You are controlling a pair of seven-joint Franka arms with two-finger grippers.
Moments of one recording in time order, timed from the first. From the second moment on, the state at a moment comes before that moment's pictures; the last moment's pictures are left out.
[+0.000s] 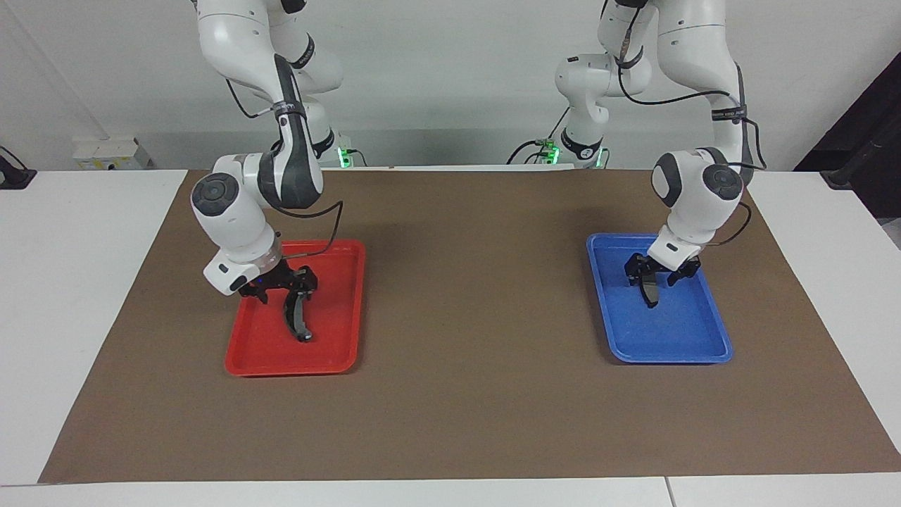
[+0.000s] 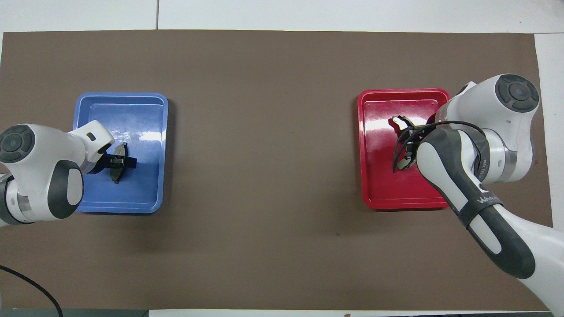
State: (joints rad) left arm -0.06 0.14 0.06 -2.28 0.01 2.44 0.13; right arm 0.16 0.24 -0.10 -2.00 0.06 2.21 -0.03
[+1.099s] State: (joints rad) left arm -0.06 0.13 0.05 -2.16 0.01 2.29 0.13; right arm 0.16 0.29 -0.10 -2.01 0.08 2.24 -0.05
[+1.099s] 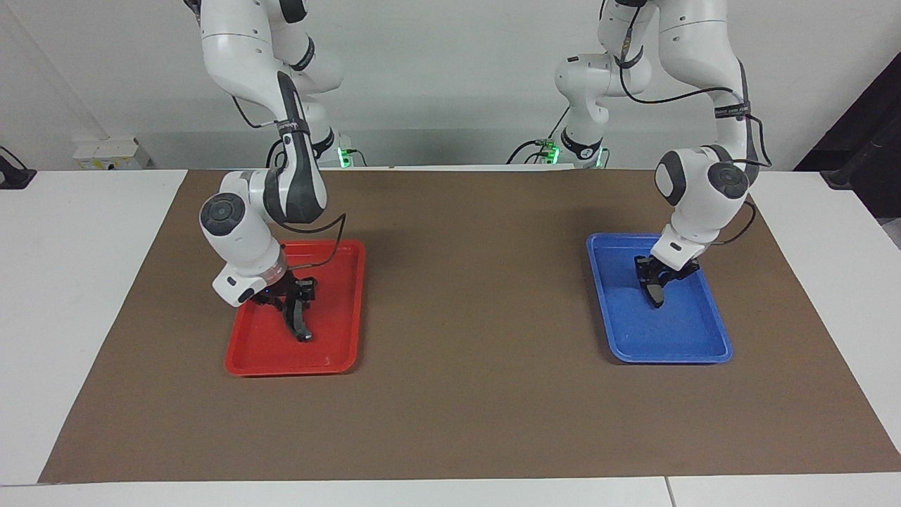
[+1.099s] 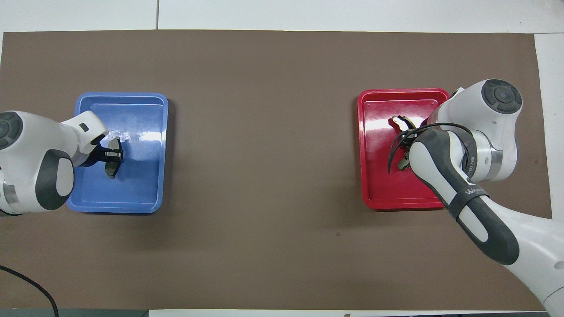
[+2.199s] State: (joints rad) left arm -0.09 0.17 -0.48 -1.85 0.07 2.10 -0.64; right arm 0.16 0.29 -0.10 -1.99 0.08 2.21 -0.07
